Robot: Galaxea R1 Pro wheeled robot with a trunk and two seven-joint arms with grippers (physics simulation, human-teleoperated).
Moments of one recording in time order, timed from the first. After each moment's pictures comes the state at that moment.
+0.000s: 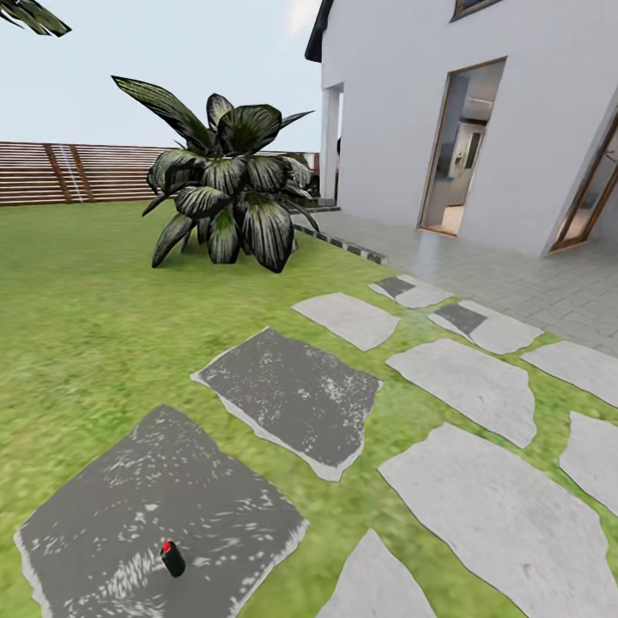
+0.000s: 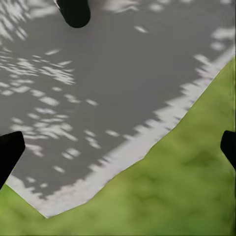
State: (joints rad) left arm -0.27 0.07 0.00 -0.19 0.03 -0.22 0.01; right arm -0.04 -0.06 -0.05 -0.53 0.01 -0.30 0.00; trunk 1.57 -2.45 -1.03
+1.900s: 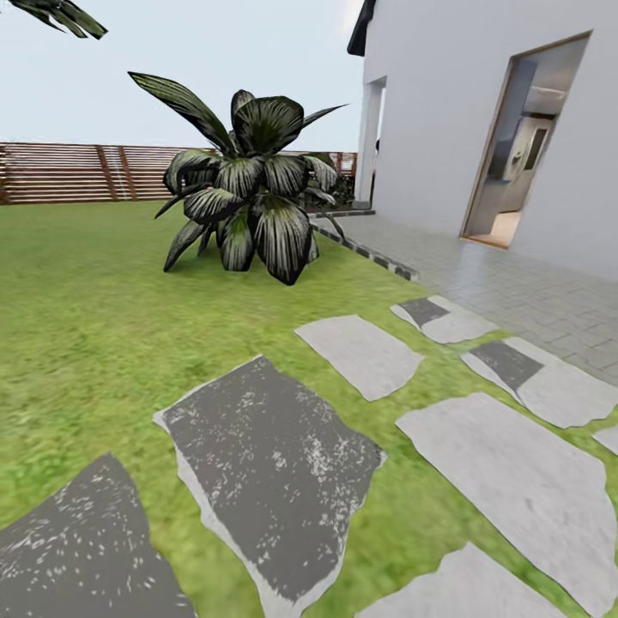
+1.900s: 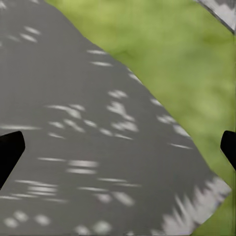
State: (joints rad) left arm -0.27 0.07 0.00 -0.19 0.03 -0.22 0.01; right arm -0.04 -0.06 -0.04 -0.53 0.01 -0.30 0.00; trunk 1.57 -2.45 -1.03
